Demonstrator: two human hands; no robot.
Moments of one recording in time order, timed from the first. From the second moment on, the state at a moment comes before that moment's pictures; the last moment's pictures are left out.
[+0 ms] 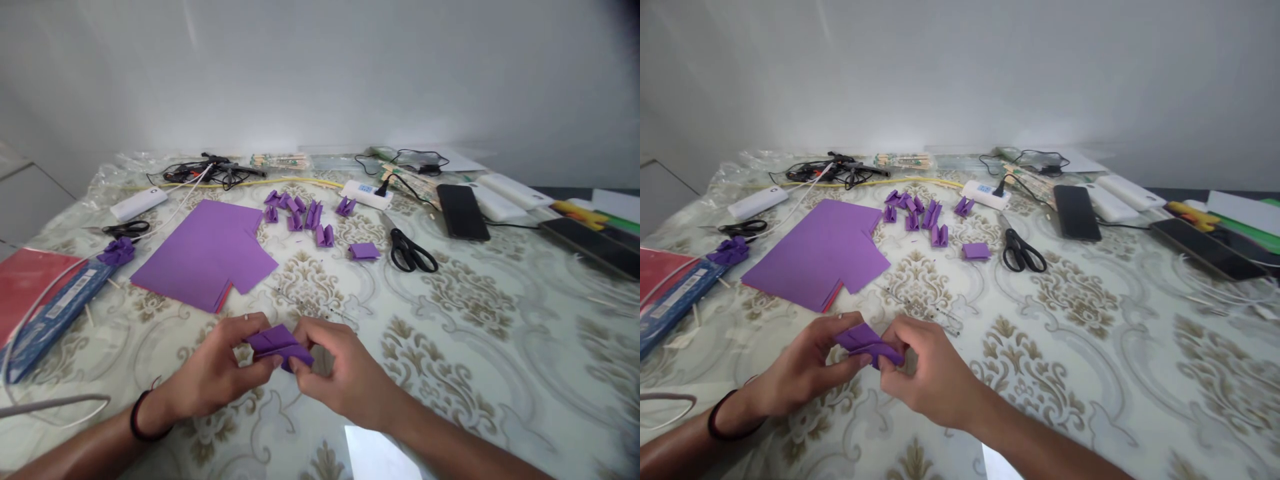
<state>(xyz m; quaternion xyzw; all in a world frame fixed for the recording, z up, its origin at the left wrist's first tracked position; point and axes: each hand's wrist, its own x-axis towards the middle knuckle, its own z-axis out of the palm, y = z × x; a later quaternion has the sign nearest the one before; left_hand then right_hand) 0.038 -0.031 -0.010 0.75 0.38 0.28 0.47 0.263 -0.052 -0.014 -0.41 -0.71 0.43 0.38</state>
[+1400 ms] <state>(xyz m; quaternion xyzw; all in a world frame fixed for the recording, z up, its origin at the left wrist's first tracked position) 0.043 -0.035 -0.006 0.74 0.42 0.24 0.47 0.263 -0.051 -0.015 -0.42 -0.68 0.46 0.40</state>
